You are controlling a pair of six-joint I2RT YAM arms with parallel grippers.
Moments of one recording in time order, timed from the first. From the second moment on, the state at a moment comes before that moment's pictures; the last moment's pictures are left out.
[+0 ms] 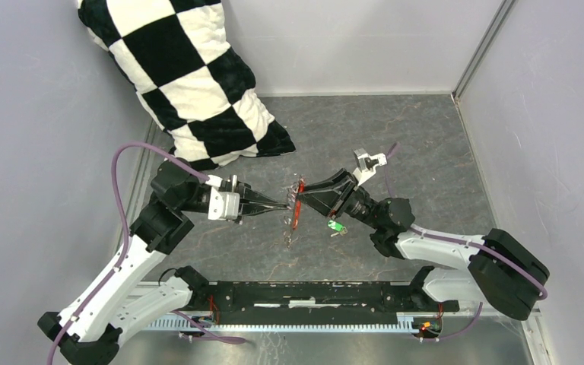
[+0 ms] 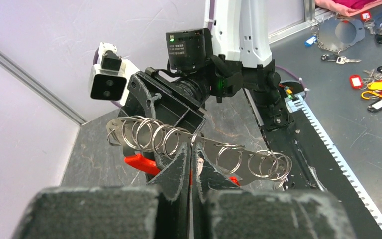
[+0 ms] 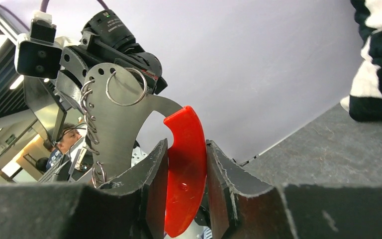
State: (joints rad) left arm -0.63 0.80 0.96 -0.12 1.05 0.40; right arm 0.85 1.24 0.44 1.35 -0.35 0.97
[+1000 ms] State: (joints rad) left arm -0.63 0.63 0.77 -0.11 0.82 0.71; right arm 0.86 1.16 0.36 1.20 -0.22 0.97
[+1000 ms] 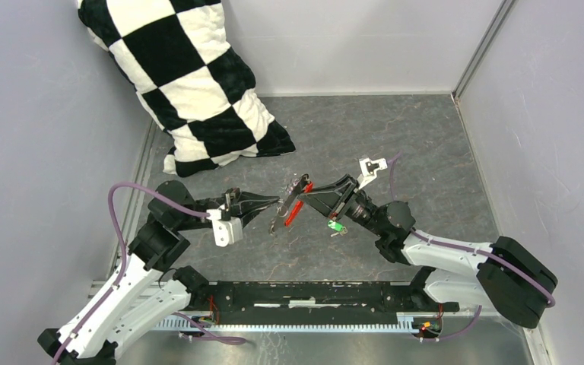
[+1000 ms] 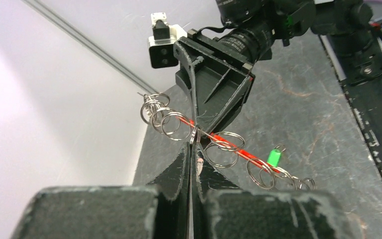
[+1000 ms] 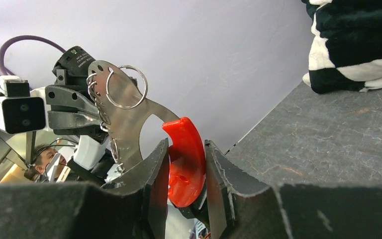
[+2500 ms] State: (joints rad) left arm -0.63 0.56 0.69 -0.18 0.84 1.08; right arm 0.81 1.02 0.36 0.96 -0.36 0.97
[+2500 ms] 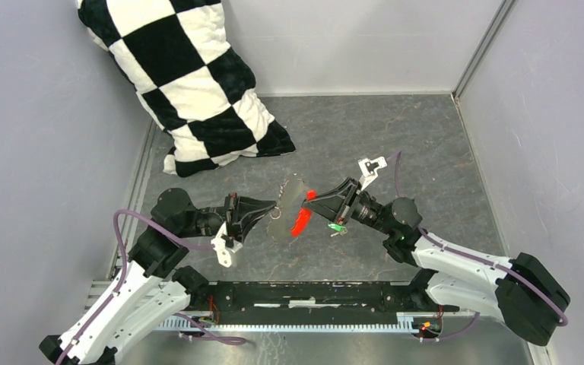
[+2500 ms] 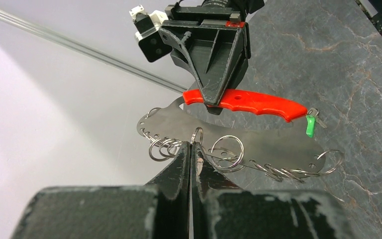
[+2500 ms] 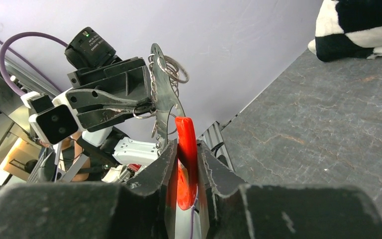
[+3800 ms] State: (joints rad) left arm -0.62 0.68 0.72 0.16 0.78 0.36; right arm 0.80 1.14 0.36 1.21 -0.35 1.07
